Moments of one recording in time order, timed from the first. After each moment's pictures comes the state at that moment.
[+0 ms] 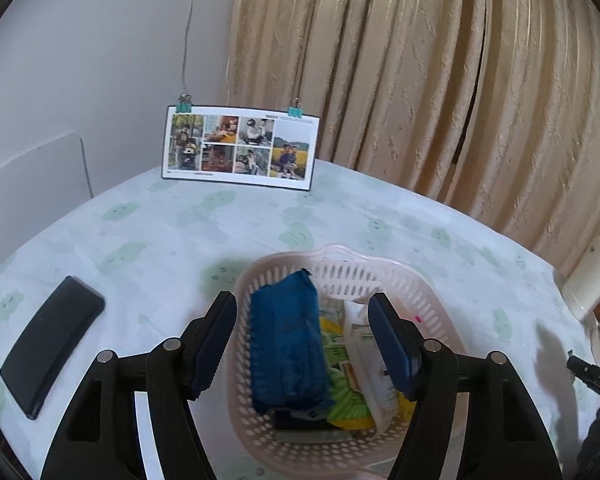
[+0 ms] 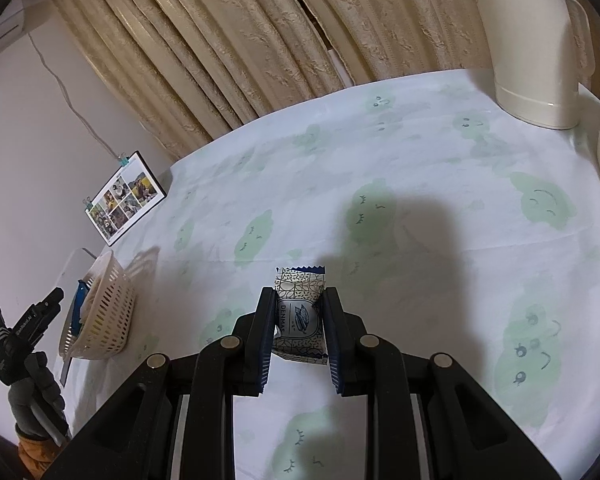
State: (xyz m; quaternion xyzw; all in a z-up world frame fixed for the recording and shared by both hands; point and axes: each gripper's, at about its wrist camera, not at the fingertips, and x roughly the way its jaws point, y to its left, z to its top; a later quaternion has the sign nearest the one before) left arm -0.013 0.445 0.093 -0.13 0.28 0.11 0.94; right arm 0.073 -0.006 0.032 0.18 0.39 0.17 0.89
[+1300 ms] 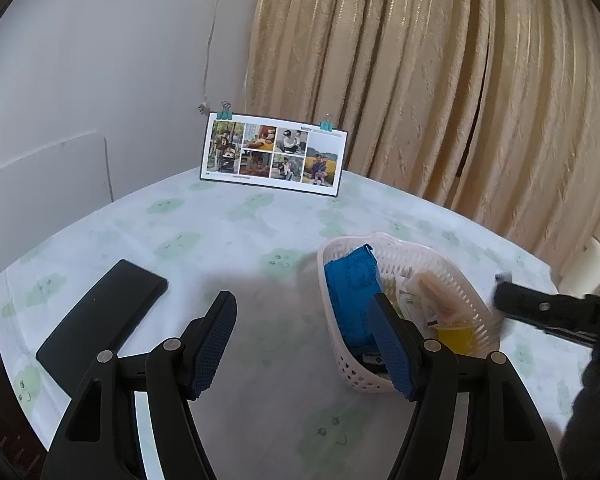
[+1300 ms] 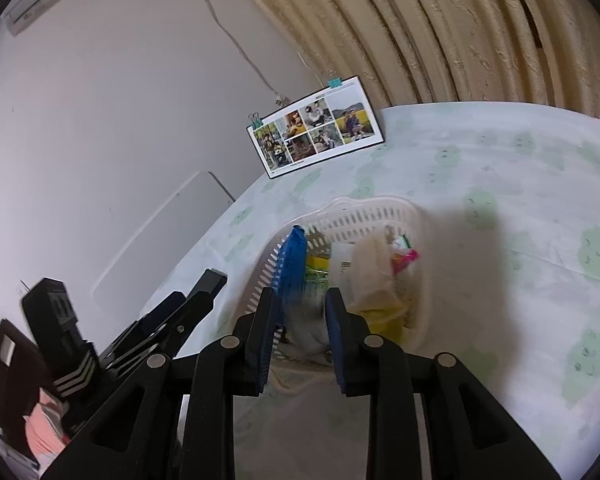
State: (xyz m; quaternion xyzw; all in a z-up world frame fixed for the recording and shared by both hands) left arm -0.083 0.483 0.092 -0.14 0.26 0.12 0.95; right arm 0.030 0.259 0.088 0.10 0.38 0.40 0.83
